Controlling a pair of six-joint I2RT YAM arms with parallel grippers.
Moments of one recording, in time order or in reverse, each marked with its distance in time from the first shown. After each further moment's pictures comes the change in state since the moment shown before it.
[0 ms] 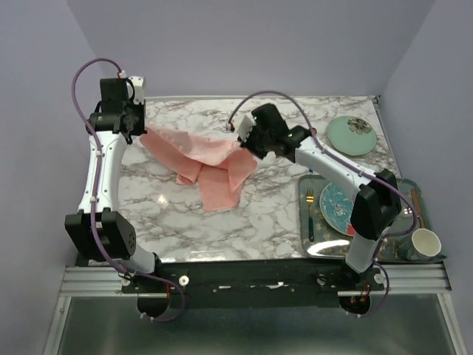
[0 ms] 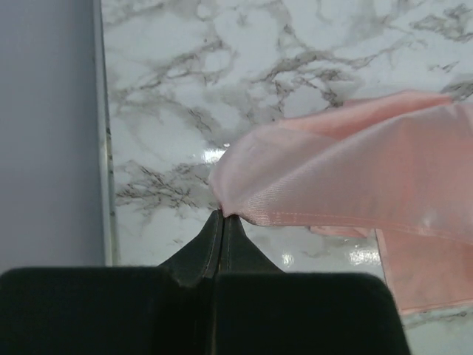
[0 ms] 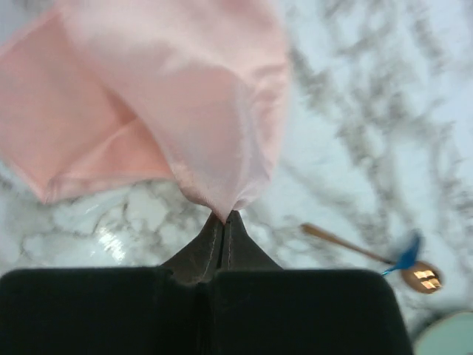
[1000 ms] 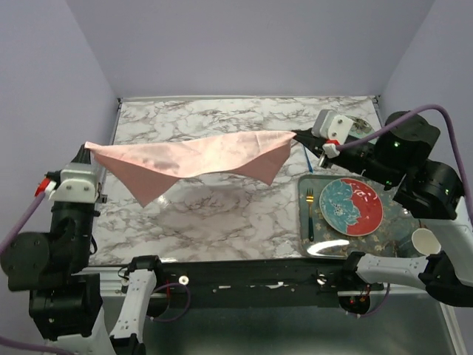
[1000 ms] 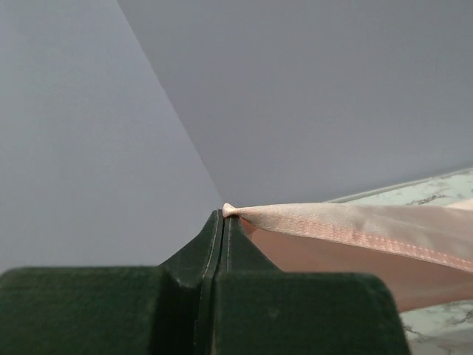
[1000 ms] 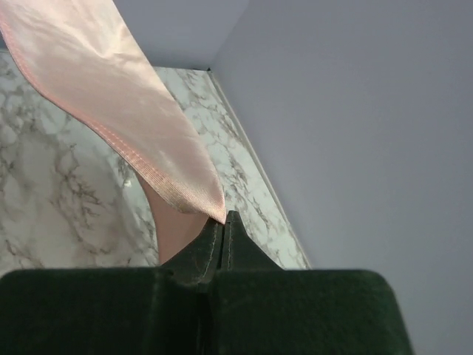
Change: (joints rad) left arm 0.001 -0.958 -0.062 0.152 0.097 0.213; right arm 0.171 -0.679 0.268 -0.219 0.000 -0.129
